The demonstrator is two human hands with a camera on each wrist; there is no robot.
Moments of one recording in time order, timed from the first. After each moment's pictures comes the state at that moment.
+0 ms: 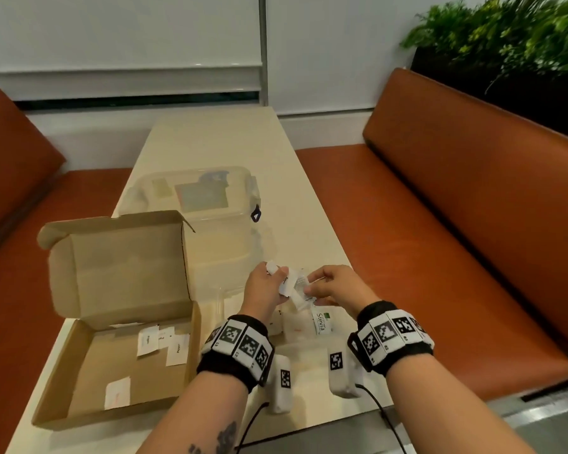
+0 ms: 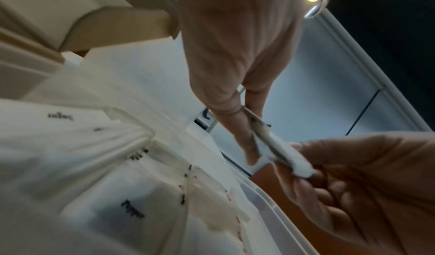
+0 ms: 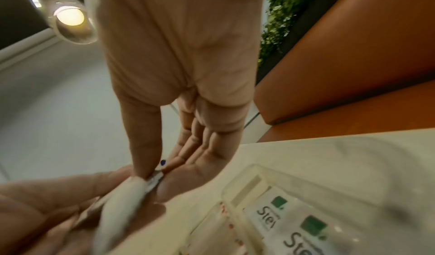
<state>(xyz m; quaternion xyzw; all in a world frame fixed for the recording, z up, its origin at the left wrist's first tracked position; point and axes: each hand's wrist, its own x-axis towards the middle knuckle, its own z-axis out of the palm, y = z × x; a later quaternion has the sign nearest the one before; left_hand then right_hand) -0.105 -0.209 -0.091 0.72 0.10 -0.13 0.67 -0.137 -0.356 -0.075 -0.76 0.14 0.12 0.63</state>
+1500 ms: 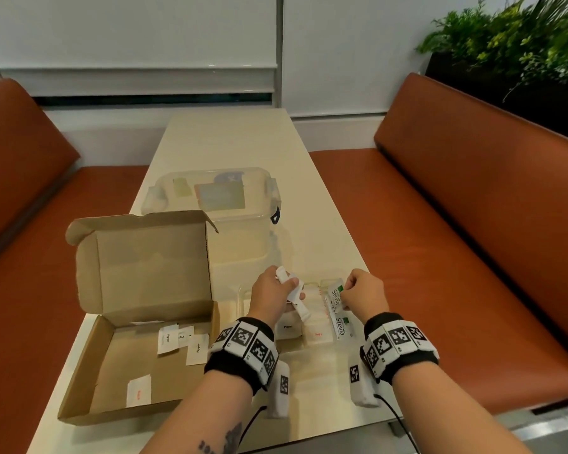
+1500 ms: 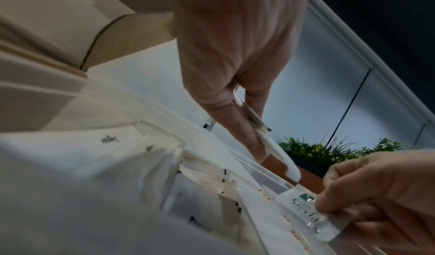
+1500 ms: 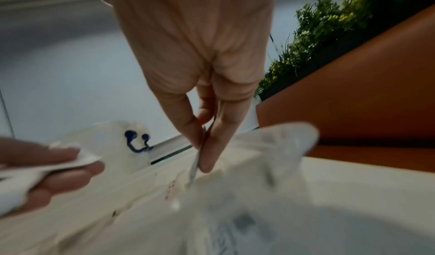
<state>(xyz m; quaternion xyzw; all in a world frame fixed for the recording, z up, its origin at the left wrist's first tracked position) -0.100 -0.183 -0.098 0.72 0.06 -0.15 0.67 -0.124 -0.350 -0.104 -0.89 0.23 -0.02 0.39</state>
